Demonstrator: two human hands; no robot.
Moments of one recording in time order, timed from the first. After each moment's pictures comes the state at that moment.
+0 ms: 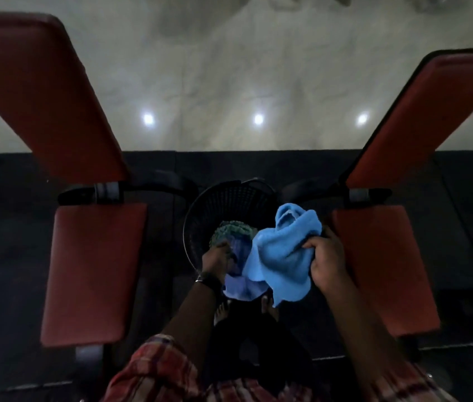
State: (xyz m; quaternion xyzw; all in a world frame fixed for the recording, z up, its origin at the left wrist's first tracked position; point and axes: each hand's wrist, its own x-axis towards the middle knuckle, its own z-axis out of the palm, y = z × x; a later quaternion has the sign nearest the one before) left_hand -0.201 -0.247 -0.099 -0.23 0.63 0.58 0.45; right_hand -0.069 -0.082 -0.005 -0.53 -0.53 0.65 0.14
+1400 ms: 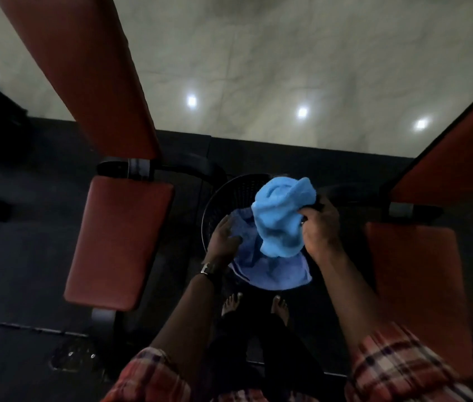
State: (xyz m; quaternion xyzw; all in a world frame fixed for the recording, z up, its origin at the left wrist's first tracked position) left_hand -0.223 -0.251 -0.102 0.01 0.82 0.48 0.32; right_hand -0.153 -0.059 -0.029 -0.39 -0.64 0.66 0.10
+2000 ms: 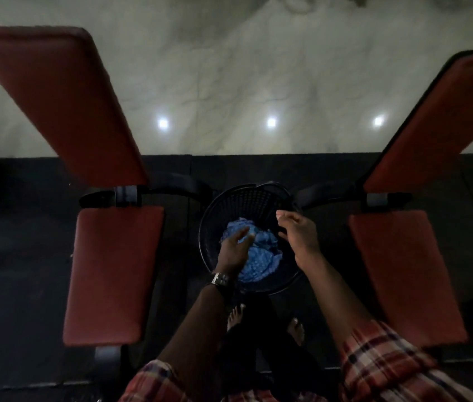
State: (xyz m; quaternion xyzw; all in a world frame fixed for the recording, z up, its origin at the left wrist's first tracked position) left_hand -0.213 -0.250 -0.062 0.00 0.74 0.54 0.40; right_hand -0.155 -0.107 -0.037 -0.50 -0.58 0.64 0.08
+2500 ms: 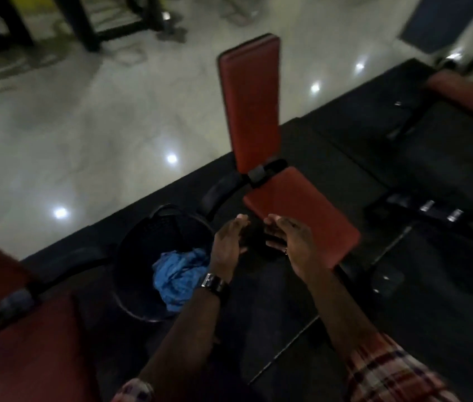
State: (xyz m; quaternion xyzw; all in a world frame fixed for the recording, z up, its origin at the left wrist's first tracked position) left_hand -0.034 -0.128 0.035 0.18 0.64 0.53 0.52; right_hand 0.096 -0.066 0.045 -0.53 -0.39 0.68 0.31
